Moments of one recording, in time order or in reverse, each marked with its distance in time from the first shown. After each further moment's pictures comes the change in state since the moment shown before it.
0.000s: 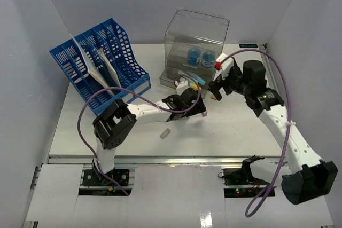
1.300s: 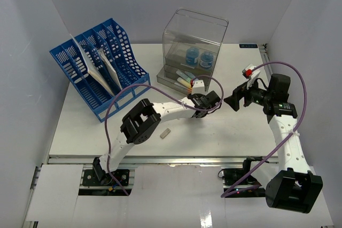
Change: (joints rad) left arm -0.096 0.396 0.583 -0.536 -0.397 0.038; right arm -0.473 -0.152 -0.244 -0.026 -0.488 0.033
